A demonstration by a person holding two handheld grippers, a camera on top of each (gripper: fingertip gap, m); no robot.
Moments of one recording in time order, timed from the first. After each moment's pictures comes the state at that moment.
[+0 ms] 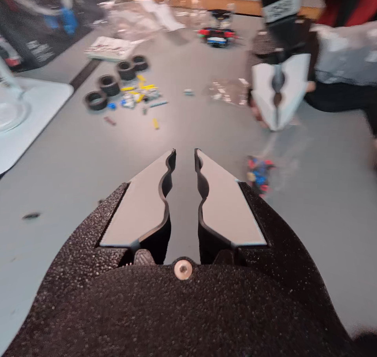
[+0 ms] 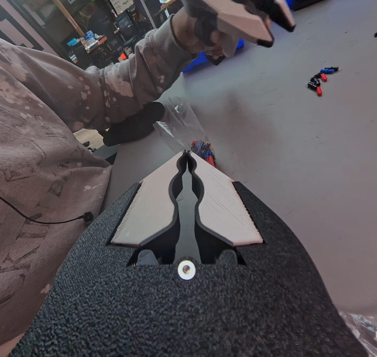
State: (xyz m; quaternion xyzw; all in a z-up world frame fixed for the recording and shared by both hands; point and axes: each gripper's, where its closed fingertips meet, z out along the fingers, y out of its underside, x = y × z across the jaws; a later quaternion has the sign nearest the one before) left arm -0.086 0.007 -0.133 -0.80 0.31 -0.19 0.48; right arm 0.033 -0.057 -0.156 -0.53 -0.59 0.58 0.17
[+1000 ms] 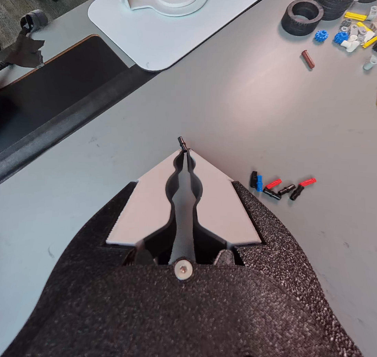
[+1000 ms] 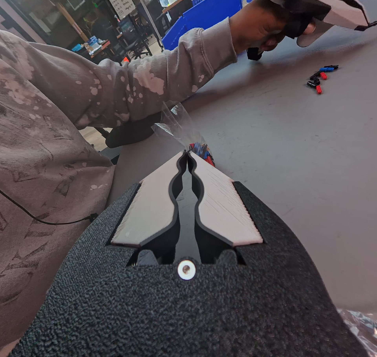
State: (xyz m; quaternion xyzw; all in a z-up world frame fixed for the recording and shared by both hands) left arm -0.235 0.102 -0.210 -0.90 0.10 -0.02 0.41; right arm 0.034 -0.055 -0.155 -0.53 -0.59 0.59 0.16
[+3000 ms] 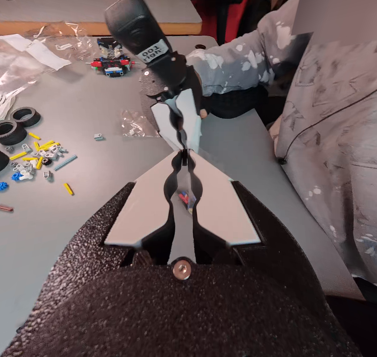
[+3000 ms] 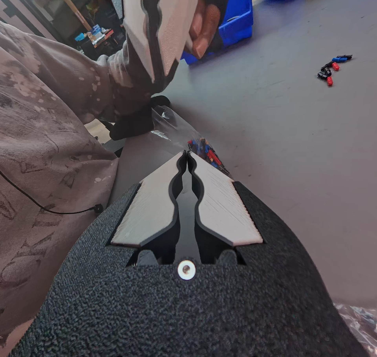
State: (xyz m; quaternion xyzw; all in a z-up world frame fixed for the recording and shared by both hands) left arm 0.028 -0.059 -0.100 -0.69 0.50 -0.33 0.40; right arm 0.041 -0.058 -0.158 -0.53 -0.60 0.58 0.14
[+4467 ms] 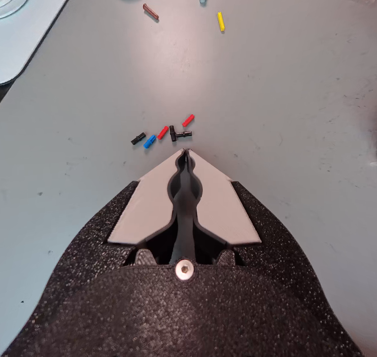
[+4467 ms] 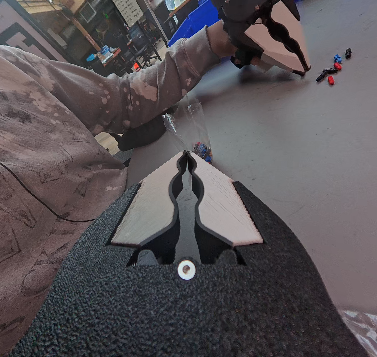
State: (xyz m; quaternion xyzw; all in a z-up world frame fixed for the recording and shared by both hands) left arm -0.150 0.024 -0.218 -0.87 0.31 -0.12 0.37; right arm 0.037 -0.057 -0.151 -0.54 -0.57 0.61 0.13
